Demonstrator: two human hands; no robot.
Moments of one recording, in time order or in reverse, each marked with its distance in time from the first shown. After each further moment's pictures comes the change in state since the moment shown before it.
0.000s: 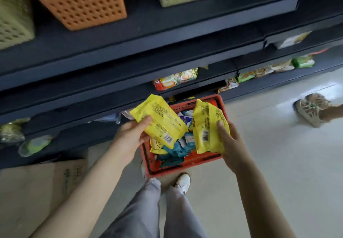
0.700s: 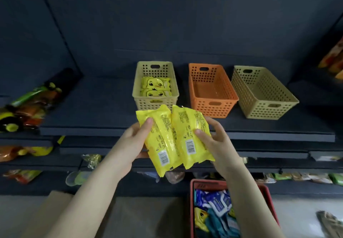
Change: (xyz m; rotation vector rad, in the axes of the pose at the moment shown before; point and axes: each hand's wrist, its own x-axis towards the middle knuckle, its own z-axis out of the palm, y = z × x) left_hand -0.170 0.189 -0.232 0.016 0.078 0.461; right_hand -0.146 -0.146 0.325 -0.214 -0.549 -0.405
